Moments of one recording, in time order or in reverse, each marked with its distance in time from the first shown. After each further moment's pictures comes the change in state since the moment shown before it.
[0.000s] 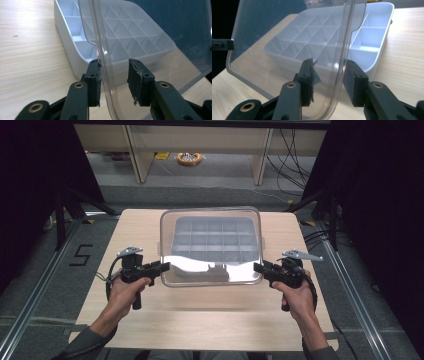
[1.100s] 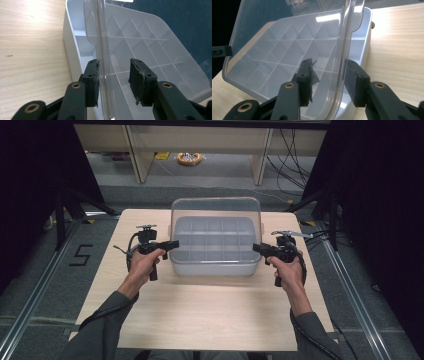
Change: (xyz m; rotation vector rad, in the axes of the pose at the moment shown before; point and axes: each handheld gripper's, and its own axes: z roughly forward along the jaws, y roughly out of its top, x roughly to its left) left arm 0.029 0.042 0.077 0.037 0.073 -0.099; right arm -0.041 0.034 0.056 0.023 -0.078 0.106
